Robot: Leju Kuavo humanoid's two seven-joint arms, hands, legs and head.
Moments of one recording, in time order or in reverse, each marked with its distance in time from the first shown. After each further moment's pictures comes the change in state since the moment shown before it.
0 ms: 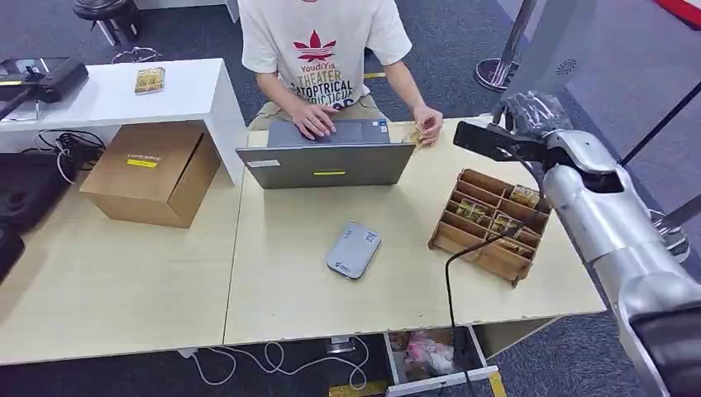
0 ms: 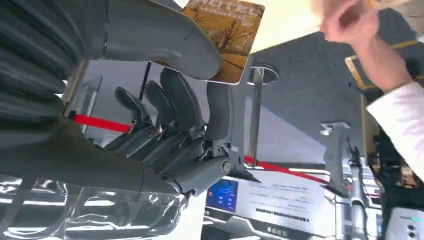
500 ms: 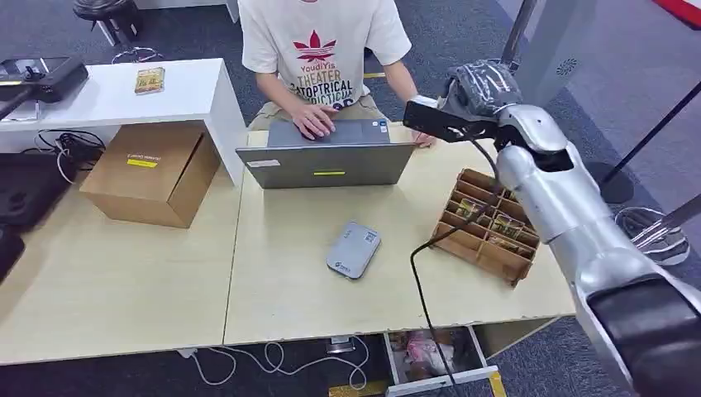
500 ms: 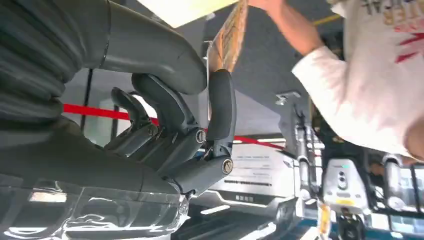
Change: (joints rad) left arm -0.008 -0.005 0.000 0.000 0.005 0.011 0.007; right arm -0.093 0.176 0.058 0.045 0.035 -0.107 -0.027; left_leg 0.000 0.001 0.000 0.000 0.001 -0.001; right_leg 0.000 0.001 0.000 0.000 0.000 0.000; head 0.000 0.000
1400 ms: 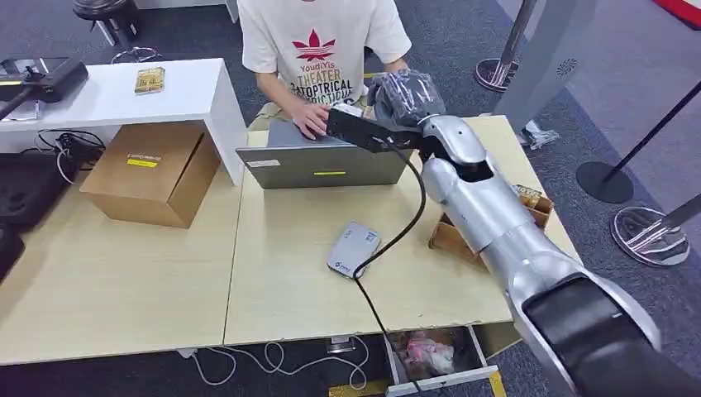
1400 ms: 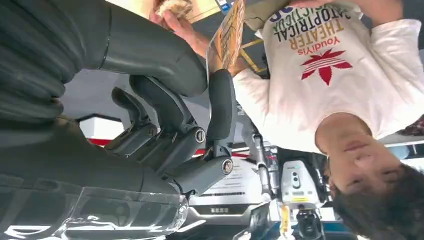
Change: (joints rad) left arm -0.004 -0.002 -0.010 0.000 -0.032 -0.018 -0.003; right arm -0.001 0.245 0.015 0.071 0.013 -0.067 0.060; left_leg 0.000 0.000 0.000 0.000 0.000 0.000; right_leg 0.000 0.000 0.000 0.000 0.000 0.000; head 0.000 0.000
